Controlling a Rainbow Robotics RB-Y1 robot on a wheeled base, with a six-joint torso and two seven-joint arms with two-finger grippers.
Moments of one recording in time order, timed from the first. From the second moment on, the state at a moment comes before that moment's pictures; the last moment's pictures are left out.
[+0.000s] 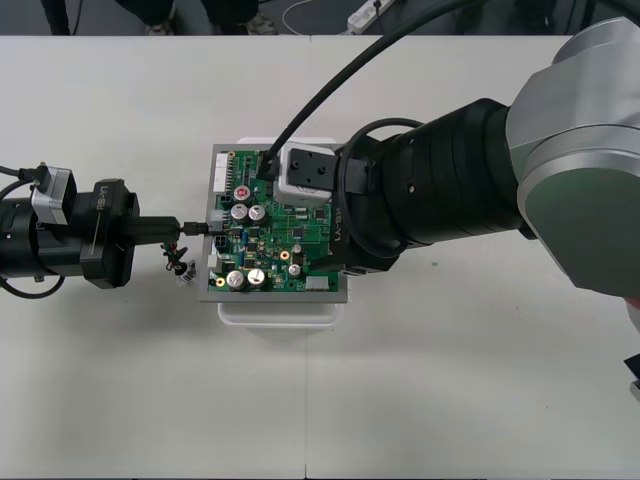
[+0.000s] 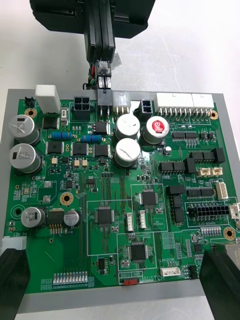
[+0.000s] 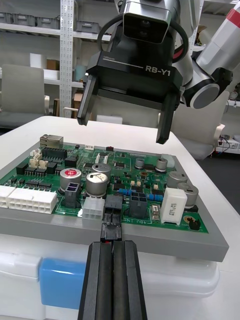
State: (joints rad) right arm -0.70 -0.51 0.39 -2.24 2.19 -1.57 -1.07; left arm -0.35 0.74 -0.09 -1.26 -0.81 -1.54 -0.25
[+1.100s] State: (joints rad) right arm -0.70 -0.49 0.38 -2.23 2.14 -1.57 -1.07; left arm -0.36 0.73 -0.09 -1.26 -0.81 -1.54 -0.25
